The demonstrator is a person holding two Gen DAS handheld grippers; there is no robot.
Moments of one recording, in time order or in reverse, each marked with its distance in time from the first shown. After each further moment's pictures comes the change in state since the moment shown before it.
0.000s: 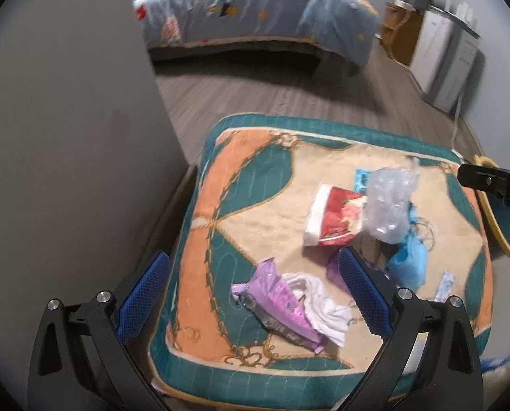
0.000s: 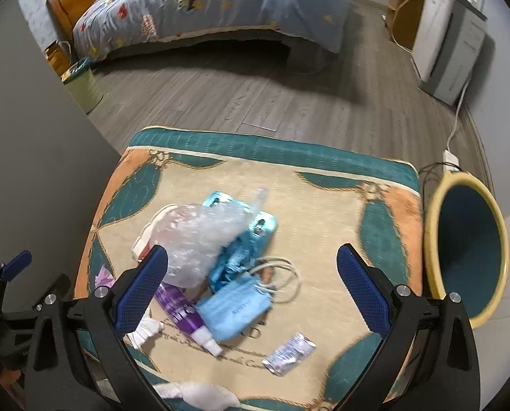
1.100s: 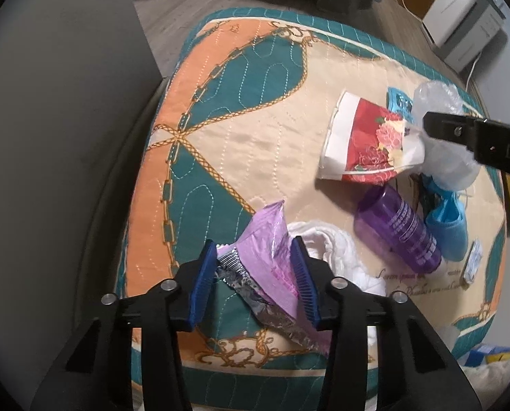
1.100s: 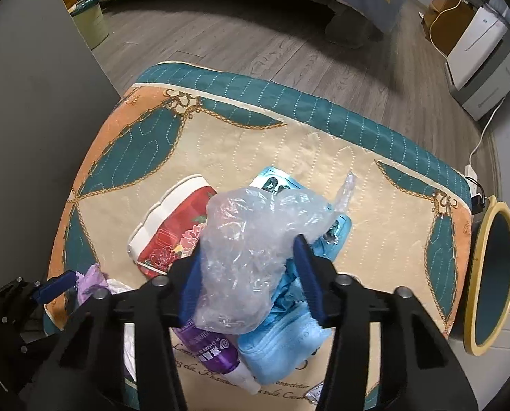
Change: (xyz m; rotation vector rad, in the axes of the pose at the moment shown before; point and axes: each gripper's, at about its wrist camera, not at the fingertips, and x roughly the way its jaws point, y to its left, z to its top) left arm 0.095 0.002 -0.029 -0.006 0.321 -0.071; right arm 0.086 0.062 0.002 -0.136 0.178 -0.053
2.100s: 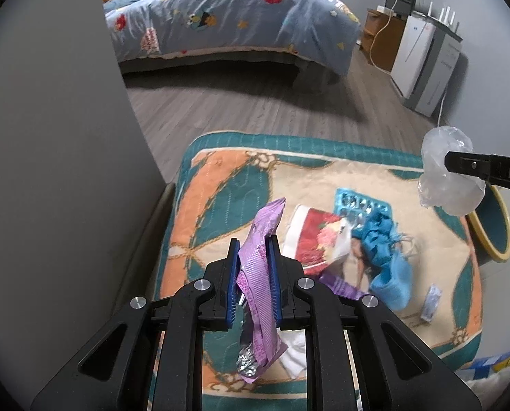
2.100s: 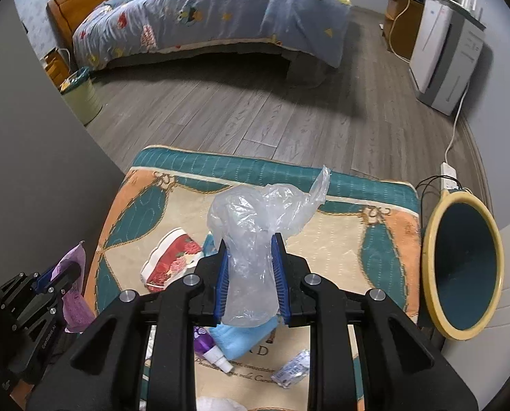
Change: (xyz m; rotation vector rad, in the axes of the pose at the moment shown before) left arm -0.099 -0.024 0.020 0.081 -0.362 -0.015; right arm -0.103 -0.071 -0.011 0.162 -0.221 0.036
